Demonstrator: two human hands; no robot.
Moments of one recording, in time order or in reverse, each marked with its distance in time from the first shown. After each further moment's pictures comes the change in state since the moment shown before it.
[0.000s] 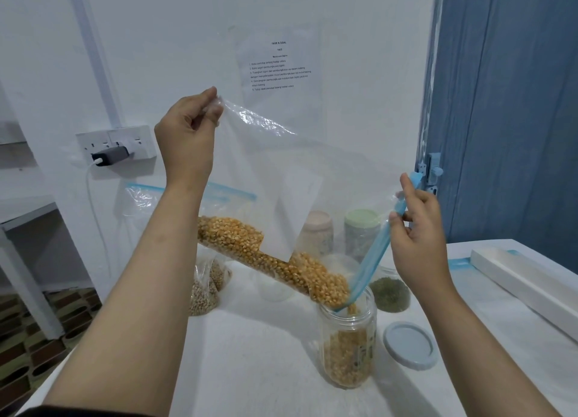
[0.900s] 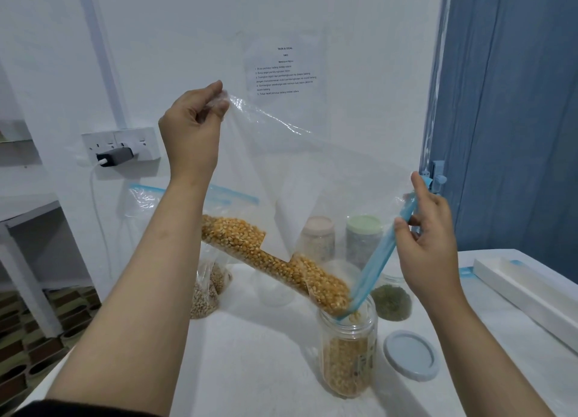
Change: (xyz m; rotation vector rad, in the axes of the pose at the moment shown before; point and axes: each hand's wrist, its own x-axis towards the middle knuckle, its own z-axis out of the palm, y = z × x) left_hand 0.010 0.005 0.004 -0.031 0.028 -0.007; right_hand -0.001 -0.018 -0.009 0.035 -0.004 -0.030
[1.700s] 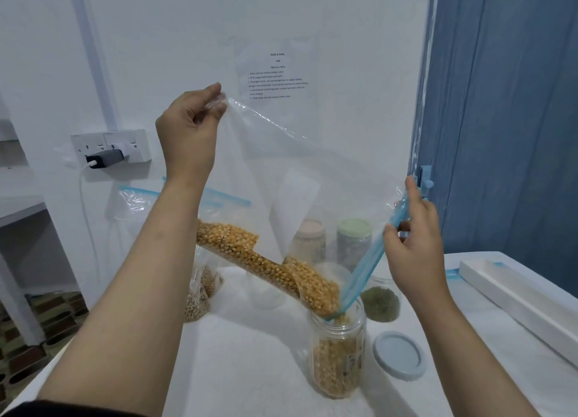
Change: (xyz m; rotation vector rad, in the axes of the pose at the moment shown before) left_hand -0.001 0.006 0.004 0.015 -0.019 0.031; right_hand 0.003 0.001 -0.003 -0.089 0.004 0.058
